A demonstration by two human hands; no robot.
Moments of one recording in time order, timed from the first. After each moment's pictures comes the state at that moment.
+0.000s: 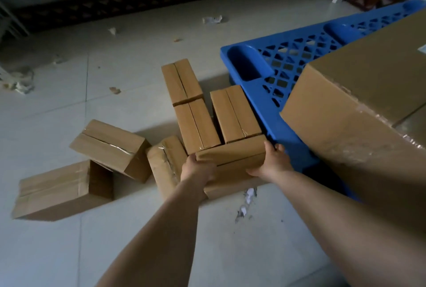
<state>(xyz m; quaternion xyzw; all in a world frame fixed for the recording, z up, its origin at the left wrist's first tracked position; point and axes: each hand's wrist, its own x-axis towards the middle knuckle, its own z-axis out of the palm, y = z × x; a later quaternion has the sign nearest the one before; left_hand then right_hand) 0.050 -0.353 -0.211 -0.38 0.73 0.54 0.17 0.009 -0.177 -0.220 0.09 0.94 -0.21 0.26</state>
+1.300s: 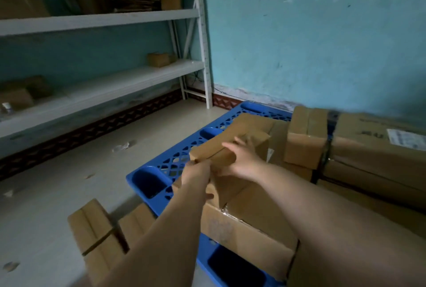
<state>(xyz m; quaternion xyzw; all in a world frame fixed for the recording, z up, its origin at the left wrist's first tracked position) -0.006 -0.105 0.063 -0.14 0.73 0.65 0.18 -0.007 0.024 0.046 0.09 0.93 -0.36 0.01</state>
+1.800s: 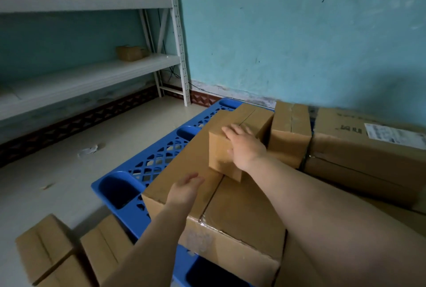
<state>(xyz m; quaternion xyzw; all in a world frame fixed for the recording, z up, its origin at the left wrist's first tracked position) -0.019 -0.089 0.005 -0.03 0.78 0.59 0.20 -0.040 0.087 0.025 0.14 0.98 -0.13 -0.08</state>
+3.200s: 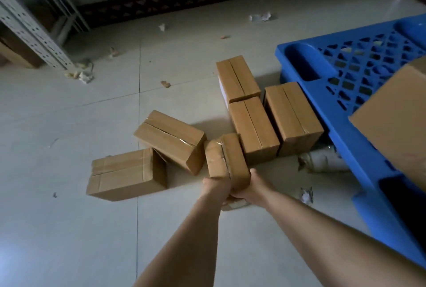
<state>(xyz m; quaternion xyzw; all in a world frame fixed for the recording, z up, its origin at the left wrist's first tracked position) 0.100 -0.443 -0.208 -0.49 0.63 0.57 0.20 0.069 -0.344 -0.251 0.02 0.84 -0.39 0.37</state>
